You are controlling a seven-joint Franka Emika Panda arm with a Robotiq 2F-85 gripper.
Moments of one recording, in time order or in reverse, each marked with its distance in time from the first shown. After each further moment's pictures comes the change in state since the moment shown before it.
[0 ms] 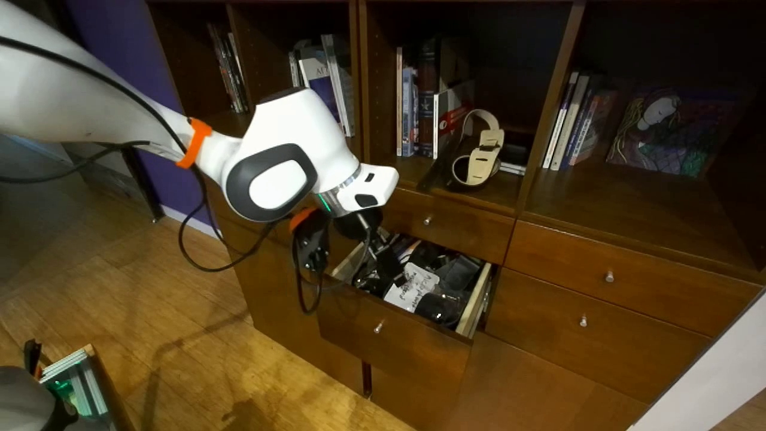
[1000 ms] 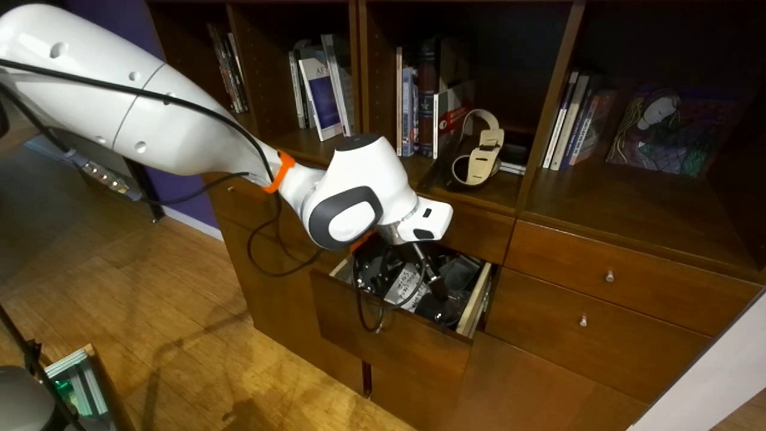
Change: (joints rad) arm 0.042 0.350 -0.077 0.281 0.139 0.070 0.004
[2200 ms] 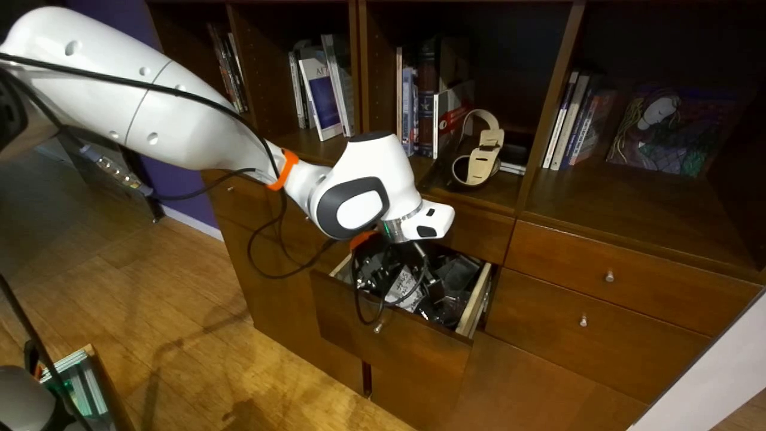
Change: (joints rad) arm 0.082 0.031 -0.079 0.060 -0.048 -0.171 0.004
